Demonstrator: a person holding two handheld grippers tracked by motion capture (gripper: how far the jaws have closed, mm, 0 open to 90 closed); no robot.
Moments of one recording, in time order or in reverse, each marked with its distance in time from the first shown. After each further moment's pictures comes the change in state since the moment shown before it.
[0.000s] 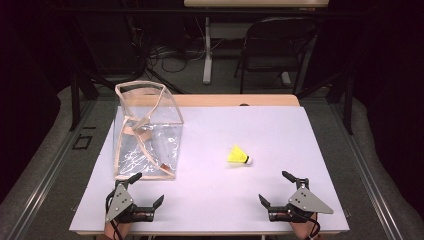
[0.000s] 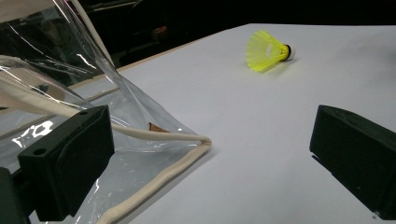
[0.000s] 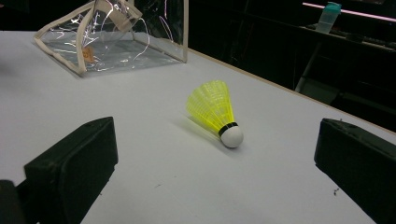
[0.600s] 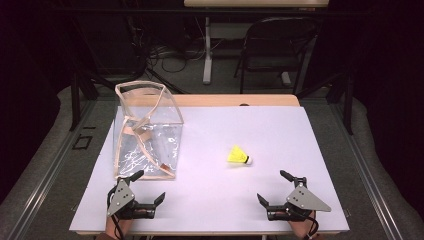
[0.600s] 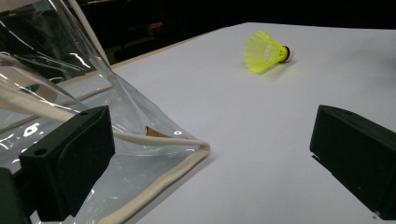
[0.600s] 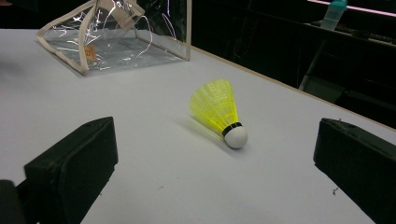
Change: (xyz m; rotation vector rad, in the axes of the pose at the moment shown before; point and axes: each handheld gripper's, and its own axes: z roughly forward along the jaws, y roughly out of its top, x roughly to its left) left arm 0.004 0.006 0.008 0.016 -0.030 -0.024; right arm 0.001 0.002 0.005 0.012 0.015 0.001
